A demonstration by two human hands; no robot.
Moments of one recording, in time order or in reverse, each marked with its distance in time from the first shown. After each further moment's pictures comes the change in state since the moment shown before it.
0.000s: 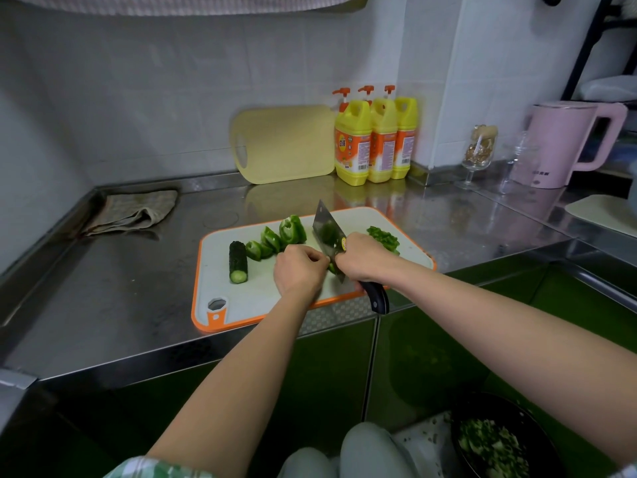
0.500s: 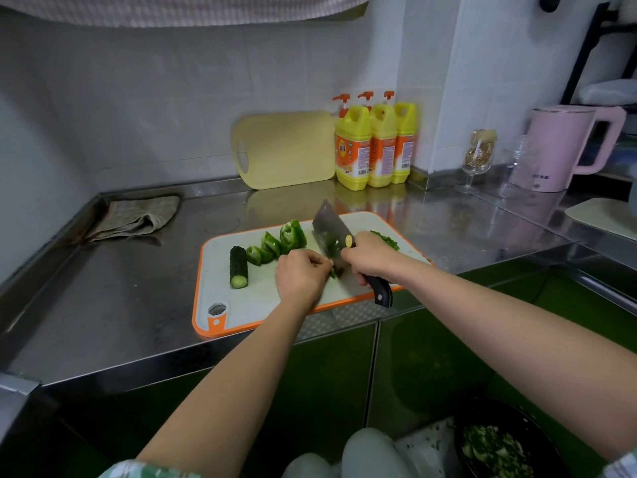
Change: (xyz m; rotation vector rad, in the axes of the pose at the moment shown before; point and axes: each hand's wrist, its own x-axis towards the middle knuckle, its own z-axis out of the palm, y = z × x) left_hand 0.003 -0.005 0.001 0.053 -0.024 0.101; right_hand 0.017 0.020 -0.003 0.280 0.021 -0.017
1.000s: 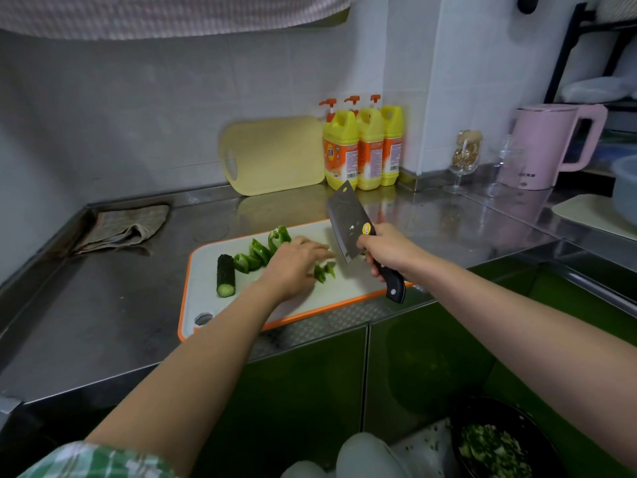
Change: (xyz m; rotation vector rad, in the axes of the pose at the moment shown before) left_hand 0.030 0.012 -0.024 0.585 -0.378 0.708; right_hand -0.010 0.026 -0.038 0.359 0.062 -0.030
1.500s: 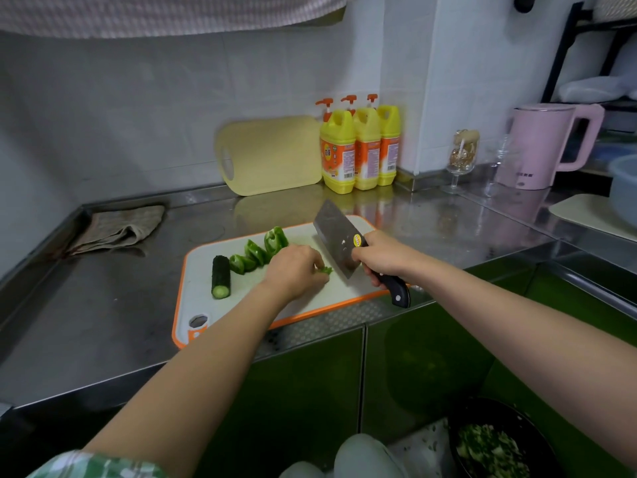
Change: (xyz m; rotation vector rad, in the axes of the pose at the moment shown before) left_hand 0.007 0.014 0.005 -0.040 0.028 -0.208; right_hand 0.005 0.007 -0.001 -0.214 -0.099 0.016
